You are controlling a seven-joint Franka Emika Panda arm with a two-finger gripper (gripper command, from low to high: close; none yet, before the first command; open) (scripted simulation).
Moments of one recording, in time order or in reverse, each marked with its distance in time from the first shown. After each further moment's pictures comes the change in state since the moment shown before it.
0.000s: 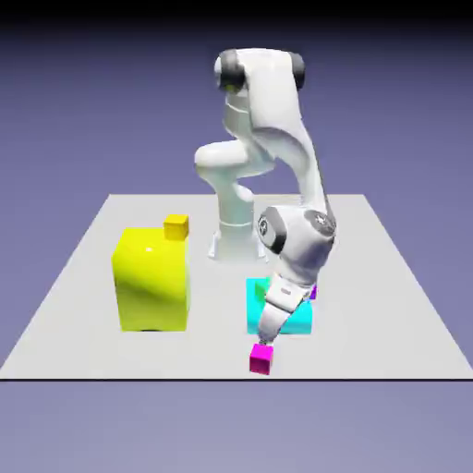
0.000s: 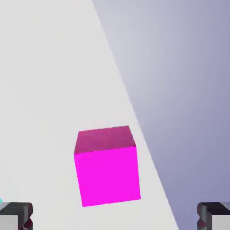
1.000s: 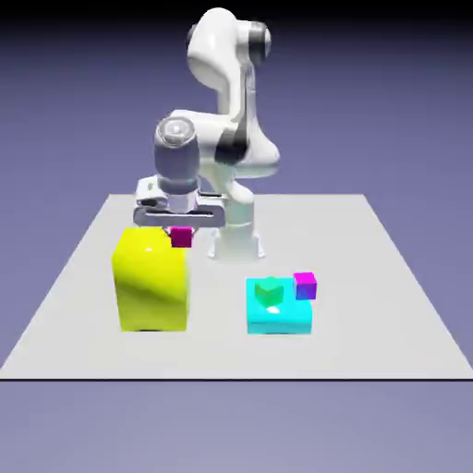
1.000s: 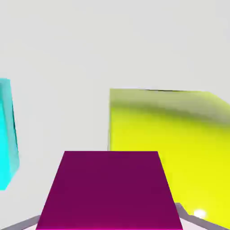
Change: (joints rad) arm -0.498 -0.691 -0.055 -0.165 0.235 -0.640 0.683
